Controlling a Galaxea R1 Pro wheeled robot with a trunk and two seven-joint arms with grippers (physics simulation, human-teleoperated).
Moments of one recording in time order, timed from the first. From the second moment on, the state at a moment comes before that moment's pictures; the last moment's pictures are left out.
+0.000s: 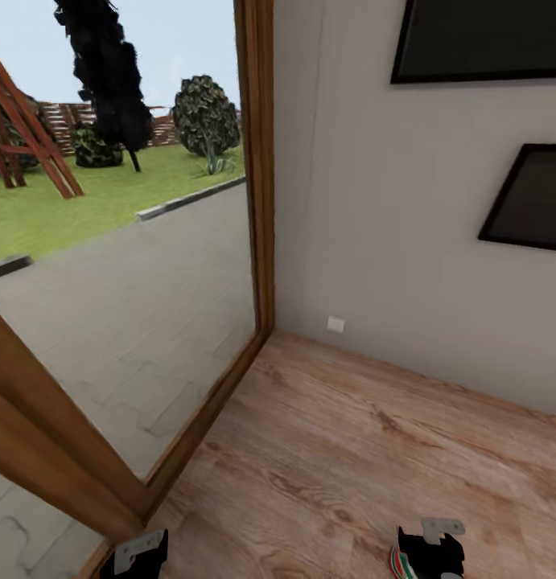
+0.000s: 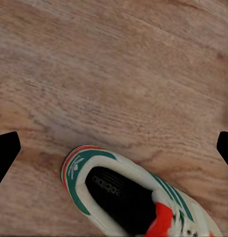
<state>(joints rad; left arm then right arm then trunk) -0.30 0.05 0.09 -0.27 0.18 -0.53 -0.01 -0.51 -0.10 -0.15 -0.03 0.13 -0.34 -0.17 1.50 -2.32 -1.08</state>
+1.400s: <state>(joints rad) -0.30 0.05 0.09 -0.27 0.18 -0.53 -0.01 -0.51 -0.10 -0.15 -0.03 0.13 -0.34 -0.17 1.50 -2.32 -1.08</state>
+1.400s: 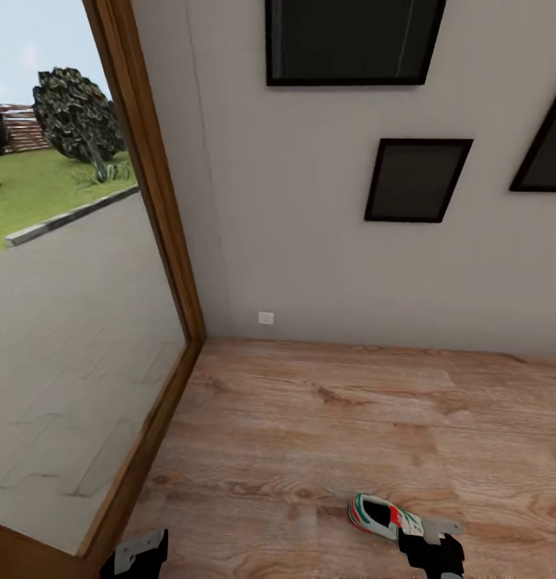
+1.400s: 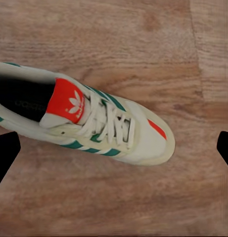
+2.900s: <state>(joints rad) -0.30 0.05 0.09 -0.27 0.18 -0.53 -0.01 -0.51 -0.10 -0.15 -0.03 0.13 -0.34 -0.17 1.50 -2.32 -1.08</state>
